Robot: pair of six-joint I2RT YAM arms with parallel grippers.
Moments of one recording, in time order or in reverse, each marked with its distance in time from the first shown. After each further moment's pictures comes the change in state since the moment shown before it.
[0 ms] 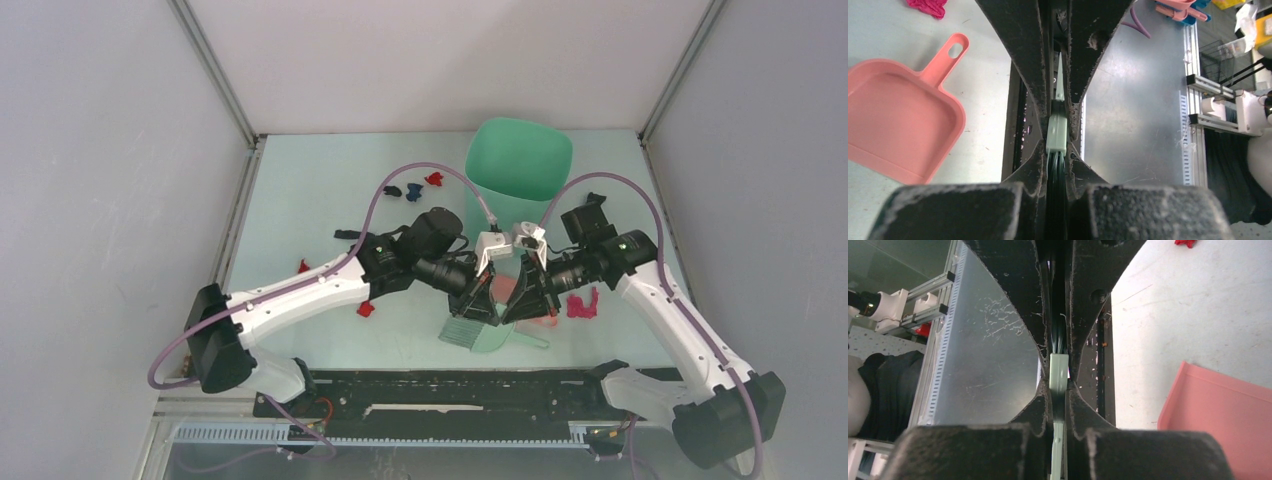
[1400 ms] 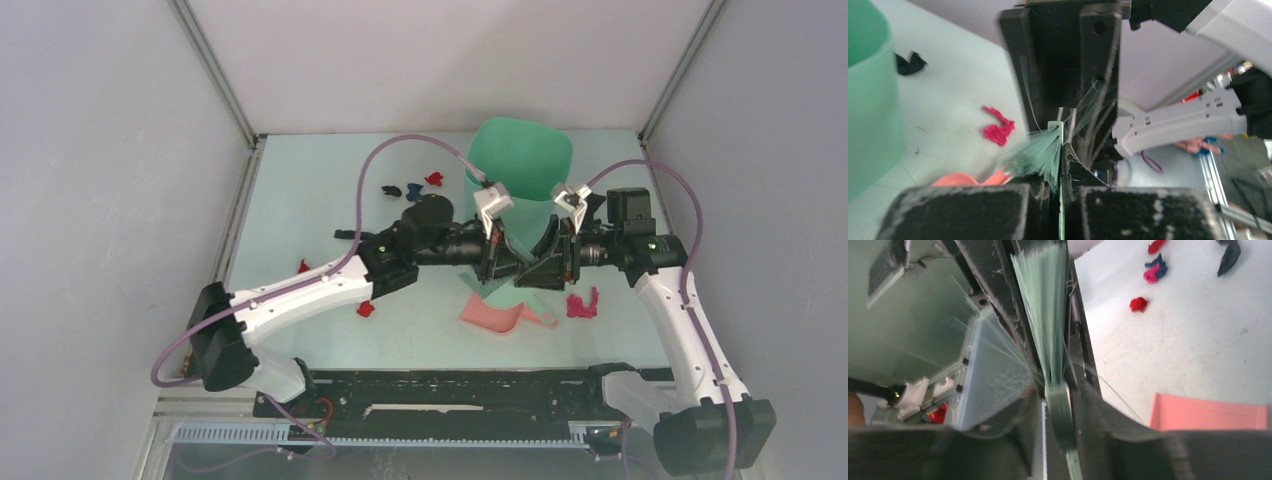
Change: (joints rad) left arm -0.003 -0.016 -0.039 0.527 -0.271 -0.229; right arm -0.295 -0.046 -0.004 0.298 -0.212 0.385
